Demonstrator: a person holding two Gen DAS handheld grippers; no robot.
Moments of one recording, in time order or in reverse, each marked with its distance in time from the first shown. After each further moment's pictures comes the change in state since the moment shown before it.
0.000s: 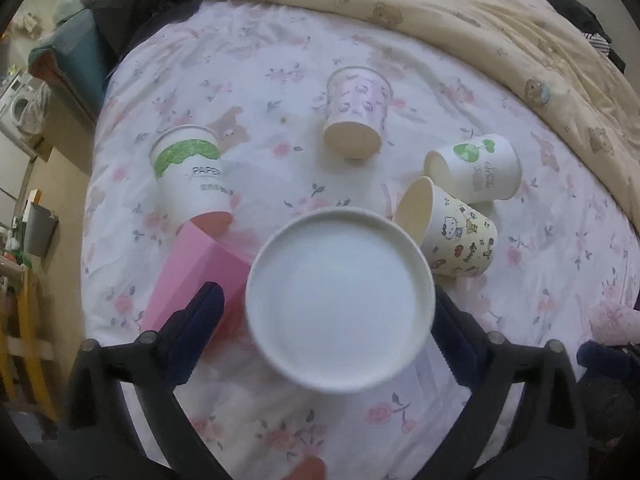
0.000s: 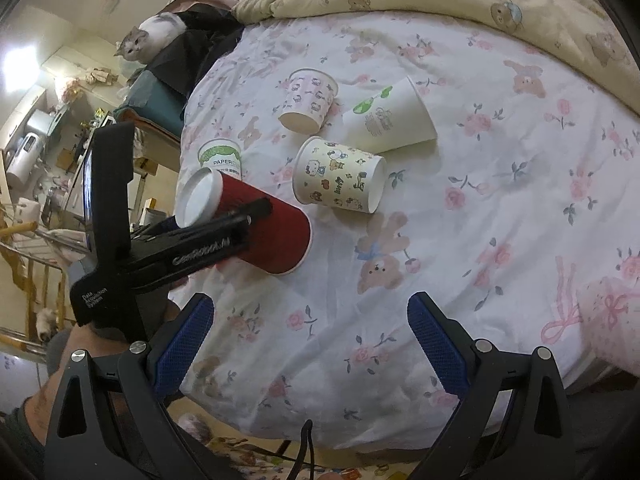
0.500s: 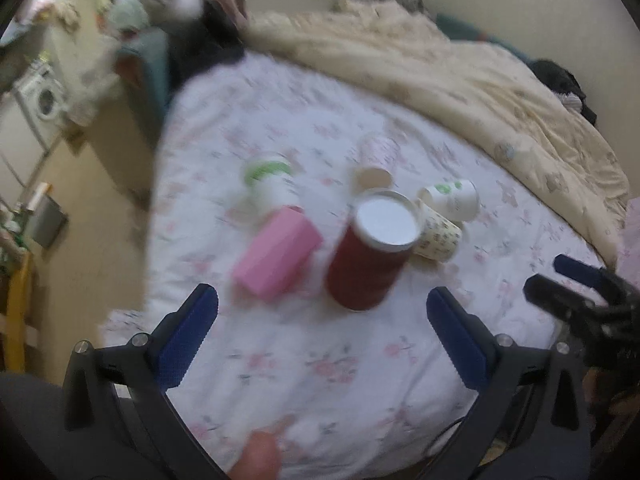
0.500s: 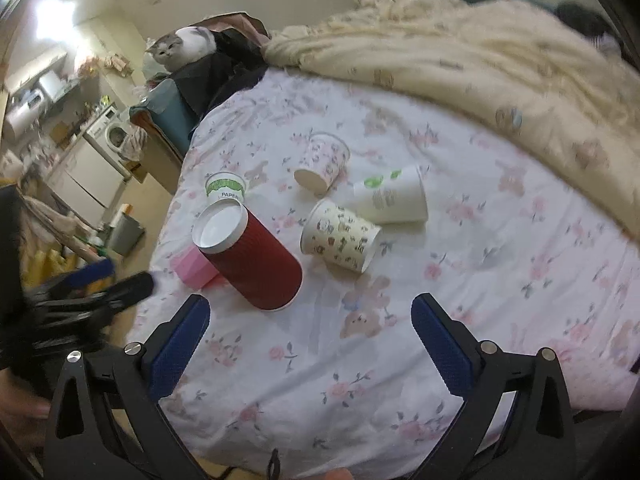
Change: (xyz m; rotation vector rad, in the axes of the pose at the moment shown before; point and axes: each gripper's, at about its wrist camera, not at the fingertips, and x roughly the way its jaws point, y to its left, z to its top) left arm -0.123 0.059 -0.083 -0.101 -0.262 -0.009; right arm -0.031 0.049 -0.013 -0.242 -0.228 -0.169
